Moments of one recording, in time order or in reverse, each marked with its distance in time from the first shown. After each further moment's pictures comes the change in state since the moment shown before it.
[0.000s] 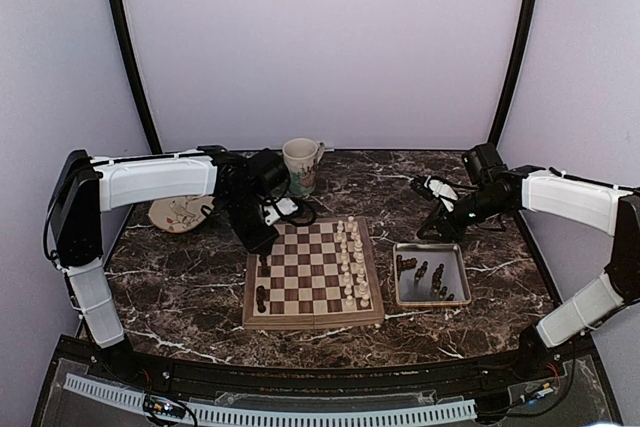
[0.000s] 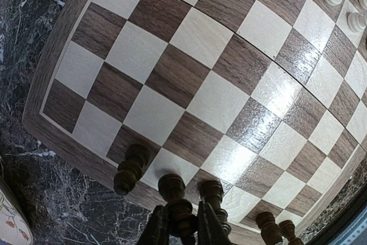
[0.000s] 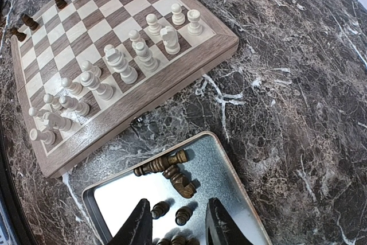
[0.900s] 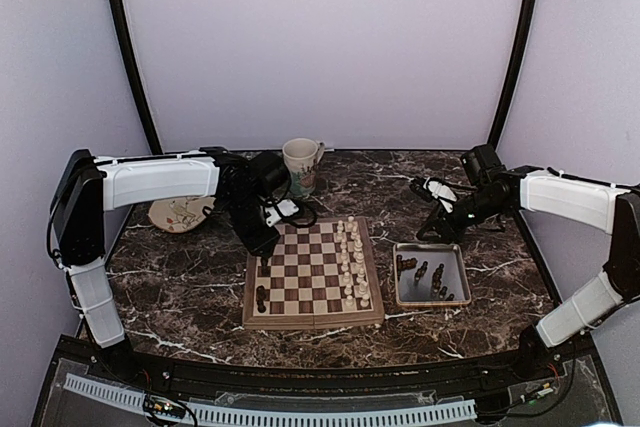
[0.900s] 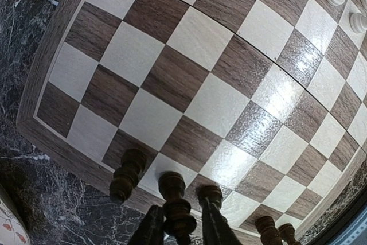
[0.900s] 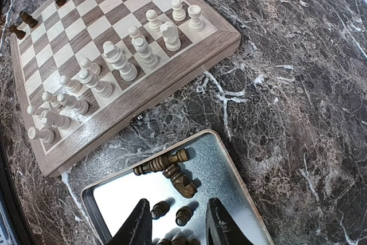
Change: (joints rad) left arm 0.001 0.014 0.000 0.008 0.014 -0.007; right arm 0.000 0.014 0.000 0.000 -0.001 -0.003
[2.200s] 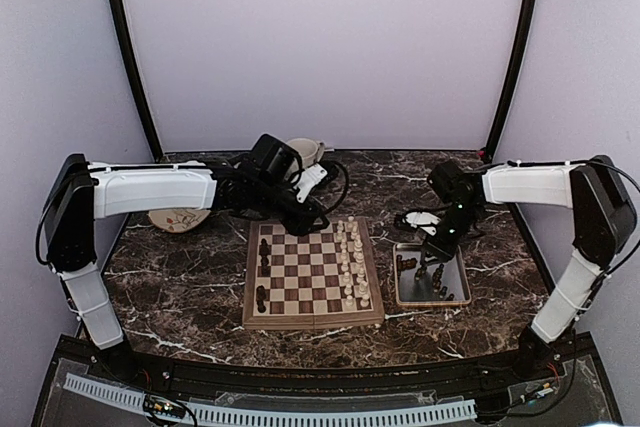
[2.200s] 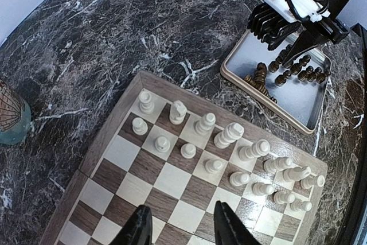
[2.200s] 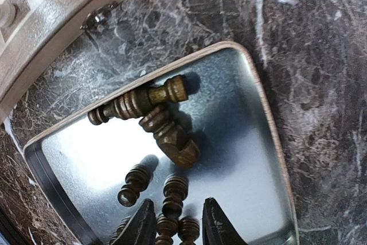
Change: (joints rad) left arm -0.058 -0.056 -0.087 0.626 0.186 -0.079; right arm 0.101 0.242 0.121 -0.221 0.295 -0.081
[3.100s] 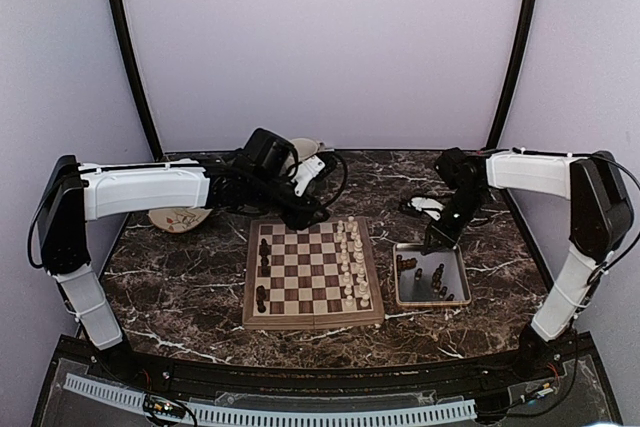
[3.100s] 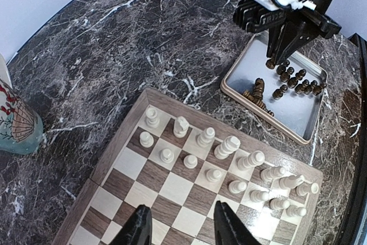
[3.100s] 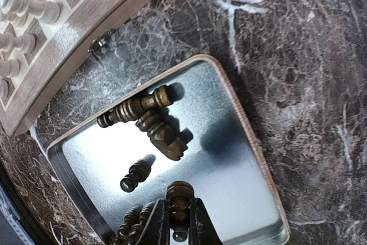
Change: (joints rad) left arm 0.000 -0.036 -0.011 0.031 -0.004 0.010; right arm -0.050 0.045 0.101 -0.111 -0.086 0.014
